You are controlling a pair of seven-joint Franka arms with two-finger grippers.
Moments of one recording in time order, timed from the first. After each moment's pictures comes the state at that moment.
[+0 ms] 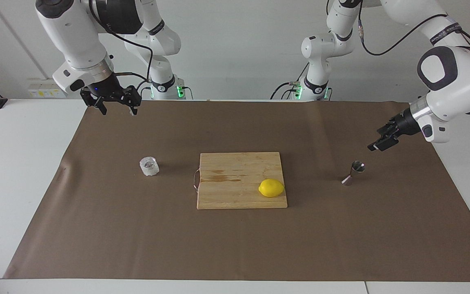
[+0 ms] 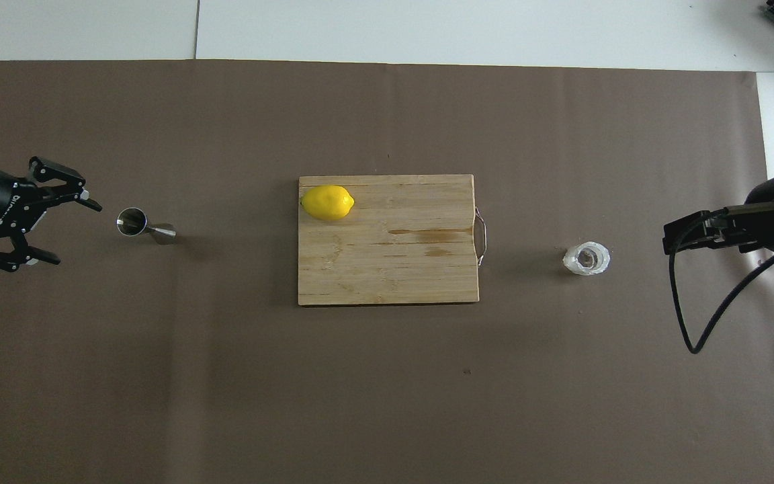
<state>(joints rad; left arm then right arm) 0.14 0.16 -0.03 -1.70 -0.34 1.65 -0.76 -0.03 -0.03 0.07 -1.66 -0.01 1.54 0.03</state>
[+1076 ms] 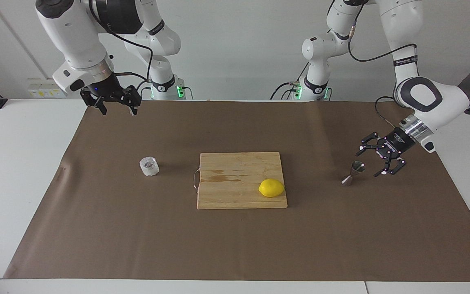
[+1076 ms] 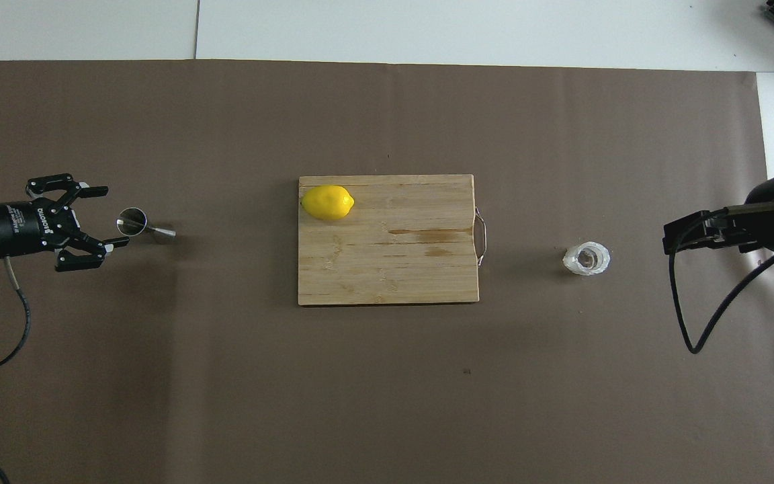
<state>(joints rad) 0.24 0.12 -0.03 -2.11 -0.96 2.14 -1.24 -0.03 -0.03 0.07 -1.66 -0.01 1.54 0.03</state>
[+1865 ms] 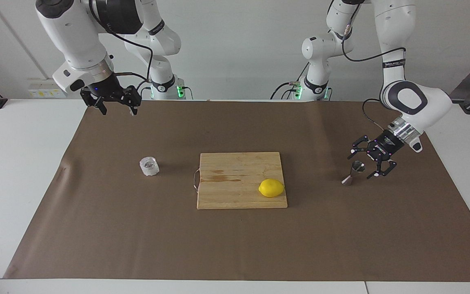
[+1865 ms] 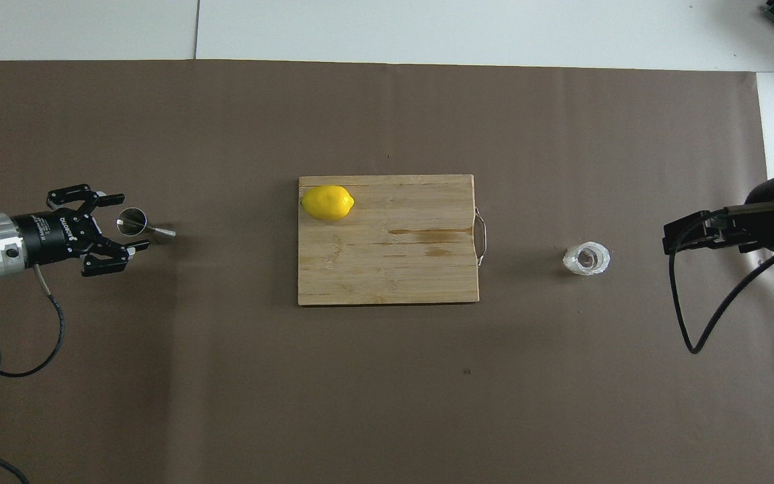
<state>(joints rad) 0.19 0.11 -0.05 -2.18 -1.03 2.26 -1.25 -0.03 -0.03 0.07 -1.66 -0.01 1.54 0.03</state>
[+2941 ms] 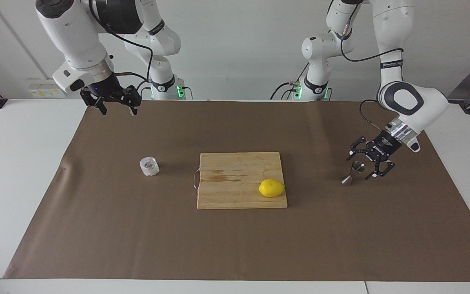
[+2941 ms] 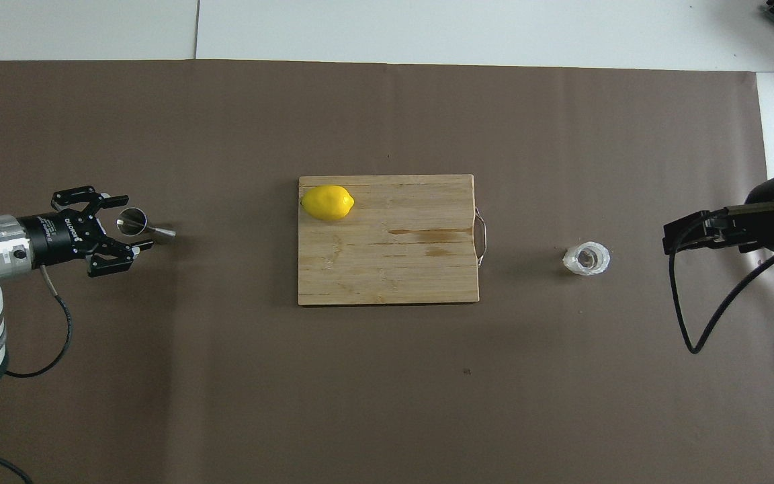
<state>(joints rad) 0.19 0.11 -0.05 -2.19 -1.03 2.28 -1.25 -0.03 -0.03 0.07 -1.66 -0.01 1.54 0.03</state>
